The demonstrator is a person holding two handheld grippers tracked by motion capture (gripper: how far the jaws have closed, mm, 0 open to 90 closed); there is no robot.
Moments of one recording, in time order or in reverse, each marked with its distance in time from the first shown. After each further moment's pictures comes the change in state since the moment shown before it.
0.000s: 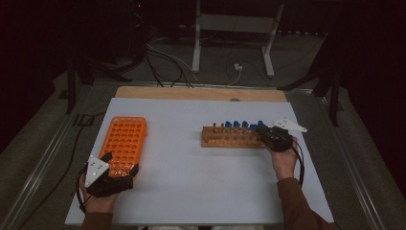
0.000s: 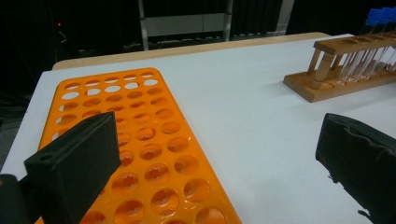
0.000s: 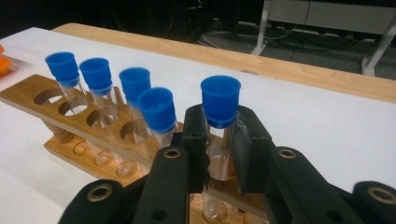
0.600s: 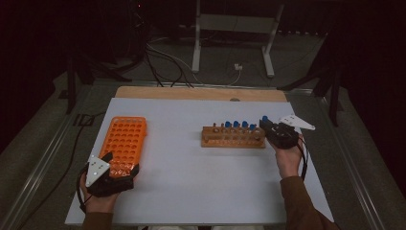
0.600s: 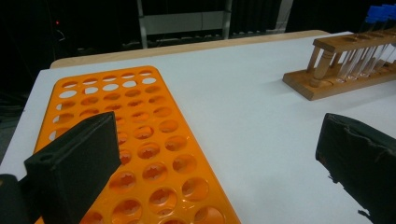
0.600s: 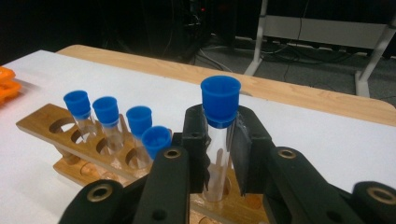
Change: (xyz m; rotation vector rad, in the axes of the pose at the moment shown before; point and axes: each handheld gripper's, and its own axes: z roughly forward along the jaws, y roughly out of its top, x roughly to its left) left arm -0.001 0.000 0.001 0.009 -0.004 0.001; right arm -0.004 0.018 -0.016 -0.055 -0.004 0.014
